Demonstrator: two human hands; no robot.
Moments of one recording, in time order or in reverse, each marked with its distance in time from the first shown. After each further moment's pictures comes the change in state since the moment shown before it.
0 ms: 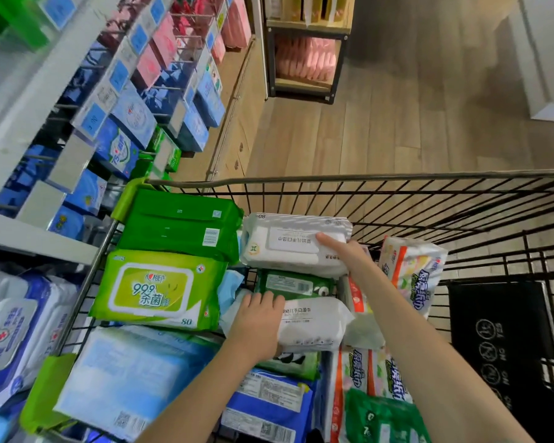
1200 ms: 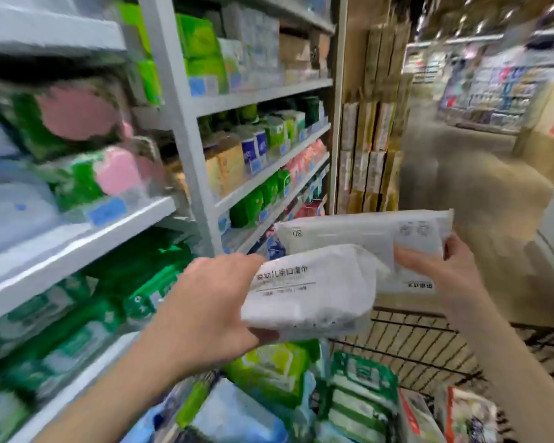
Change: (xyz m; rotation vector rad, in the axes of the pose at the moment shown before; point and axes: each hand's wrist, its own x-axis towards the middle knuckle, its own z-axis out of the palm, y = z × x) left_hand -0.352 -0.033 -0.278 0.031 0.926 -0.042; right_hand -0.382 -0.135 -0.018 0.250 0.025 -1.097
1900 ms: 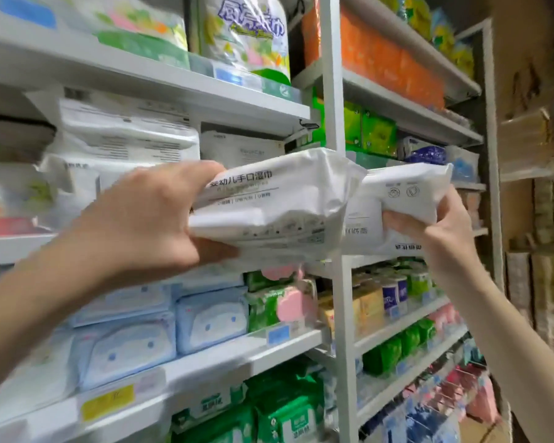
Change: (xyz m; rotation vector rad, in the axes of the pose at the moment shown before) left_hand -0.062 0.030 -0.303 0.720 0.444 -0.259; right_hand 0.031 -0.228 0.172 0.395 -0.418 -0.747
